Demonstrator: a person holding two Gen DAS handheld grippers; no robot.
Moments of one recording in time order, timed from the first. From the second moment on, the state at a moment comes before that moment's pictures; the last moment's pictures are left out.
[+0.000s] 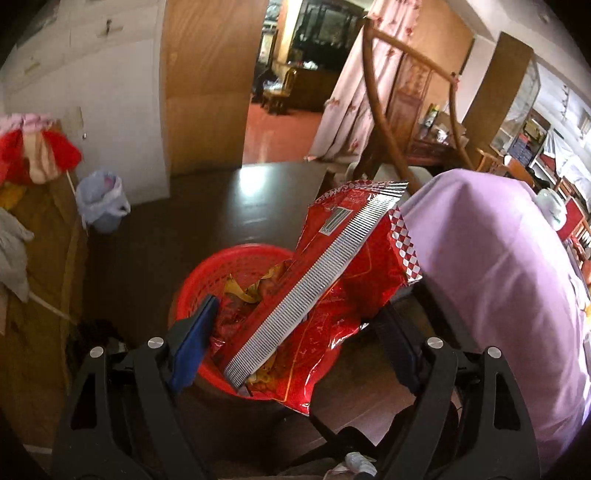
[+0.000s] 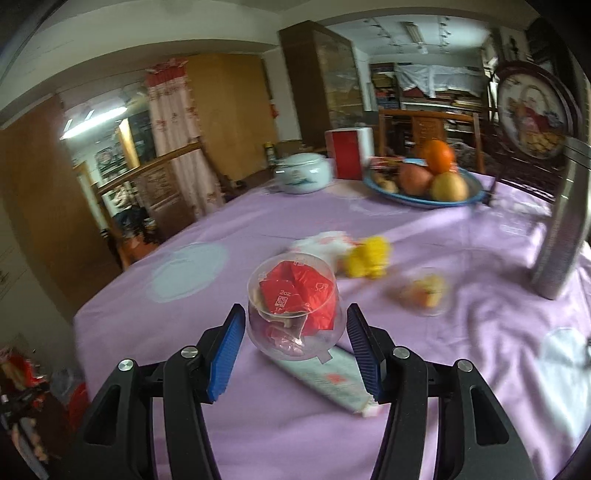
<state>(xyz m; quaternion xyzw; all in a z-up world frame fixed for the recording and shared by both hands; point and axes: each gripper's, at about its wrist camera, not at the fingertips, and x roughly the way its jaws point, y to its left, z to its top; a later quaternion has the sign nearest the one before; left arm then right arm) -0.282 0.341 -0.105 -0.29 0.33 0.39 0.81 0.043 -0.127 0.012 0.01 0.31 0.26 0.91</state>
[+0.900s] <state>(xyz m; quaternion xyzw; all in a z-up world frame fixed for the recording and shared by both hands) -0.365 0.415 -0.134 -0.34 0.28 0.53 0.72 -0.171 0.238 -0.010 -0.18 0.35 0.58 0.72</state>
